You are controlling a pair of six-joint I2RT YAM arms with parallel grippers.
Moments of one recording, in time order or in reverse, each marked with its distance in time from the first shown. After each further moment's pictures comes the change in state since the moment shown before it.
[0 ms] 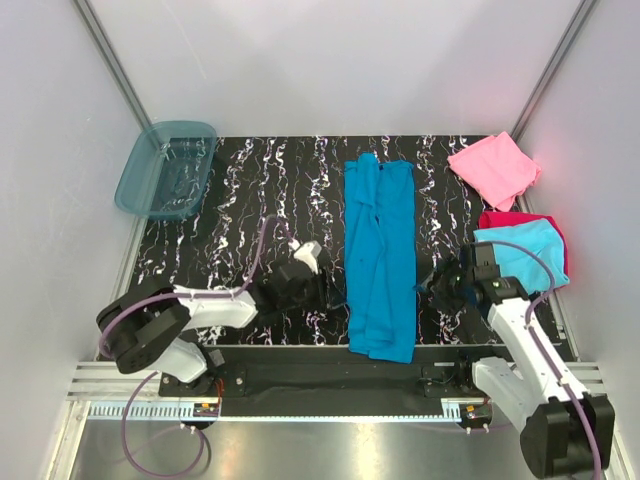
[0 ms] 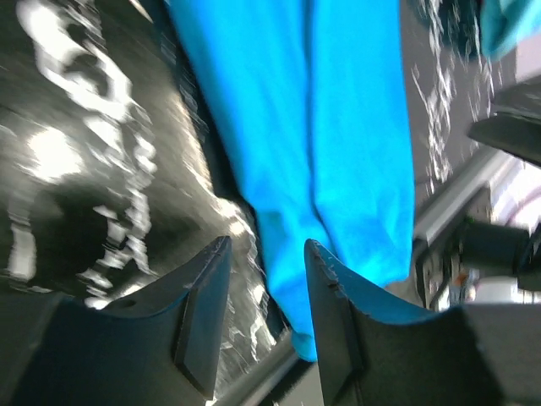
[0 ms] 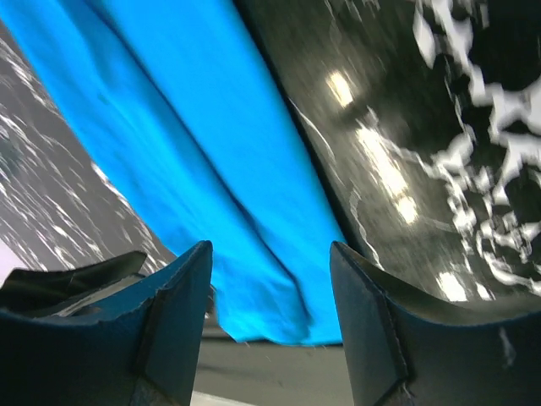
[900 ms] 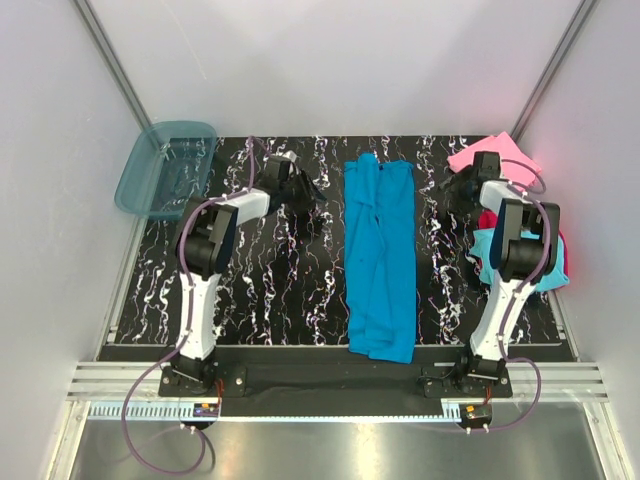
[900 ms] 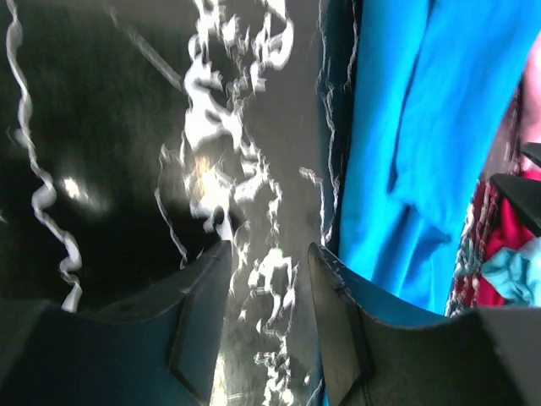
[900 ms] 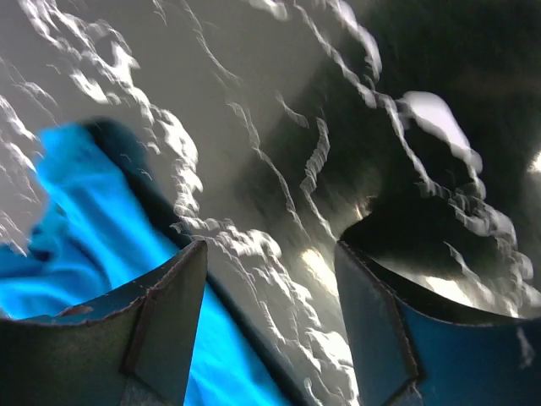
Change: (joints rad) left arm 0.604 0.759 0.993 -0.337 0.285 0.156; right arm -0.247 1.225 0.881 0.482 0.126 -0.054
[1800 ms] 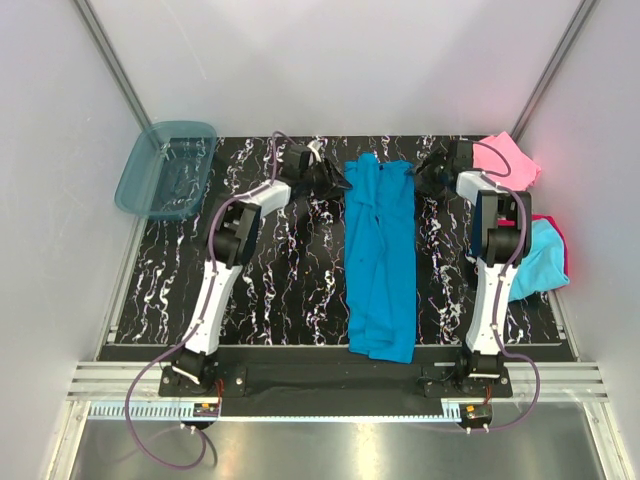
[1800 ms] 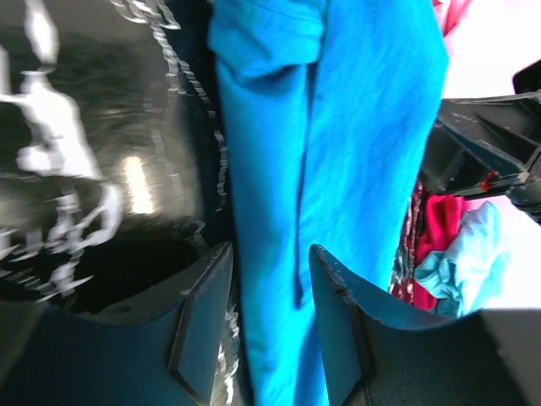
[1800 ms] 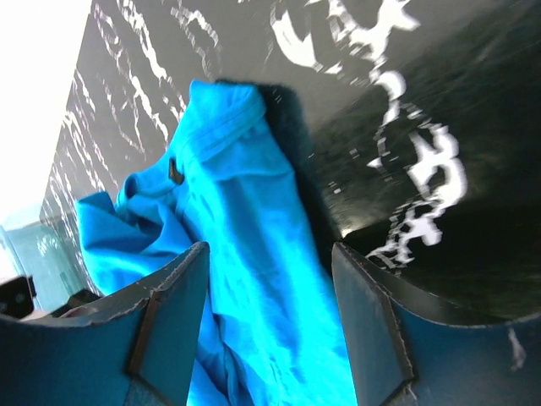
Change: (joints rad) left arm -0.039 0.336 0.477 -0.017 0.180 -0.098; right arm 0.089 0.245 0.270 0.123 -0.230 0.027
